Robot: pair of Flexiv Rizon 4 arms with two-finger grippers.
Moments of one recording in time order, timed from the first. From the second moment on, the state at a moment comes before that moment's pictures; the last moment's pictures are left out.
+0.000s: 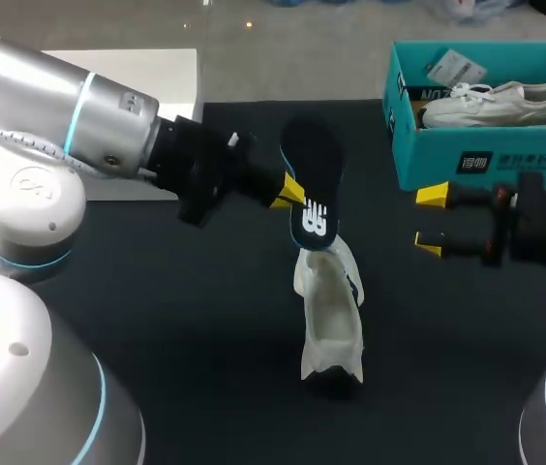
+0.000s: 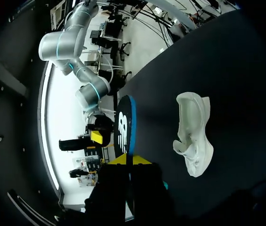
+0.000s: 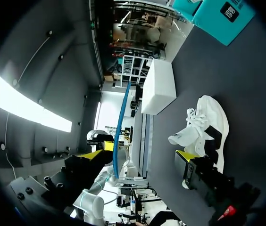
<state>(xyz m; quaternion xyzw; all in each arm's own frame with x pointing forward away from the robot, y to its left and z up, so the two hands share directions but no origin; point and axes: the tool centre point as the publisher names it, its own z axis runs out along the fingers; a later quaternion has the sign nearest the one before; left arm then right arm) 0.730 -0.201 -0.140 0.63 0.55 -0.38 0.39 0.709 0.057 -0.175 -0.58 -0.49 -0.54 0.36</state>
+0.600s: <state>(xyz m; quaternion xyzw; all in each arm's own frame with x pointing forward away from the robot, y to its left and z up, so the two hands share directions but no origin) 0.710 -0.250 -0.163 0.64 0.52 -0.39 0.40 0.741 0.089 -0.167 -0.56 -0.50 -0.53 0.39</state>
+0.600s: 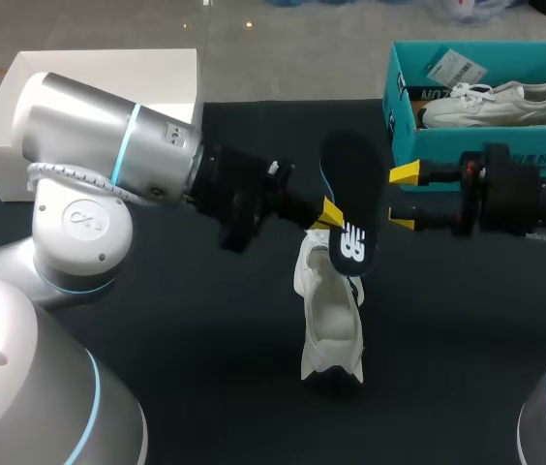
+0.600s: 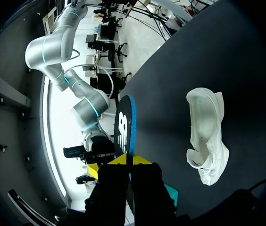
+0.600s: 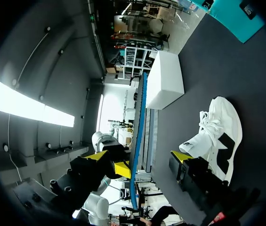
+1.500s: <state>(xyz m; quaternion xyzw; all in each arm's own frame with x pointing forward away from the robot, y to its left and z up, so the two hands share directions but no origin) 0.696 -0.262 -0.173 0.66 0.52 -0.39 0.38 0.752 0.108 -0.174 -0.56 -0.52 -0.49 0.42</state>
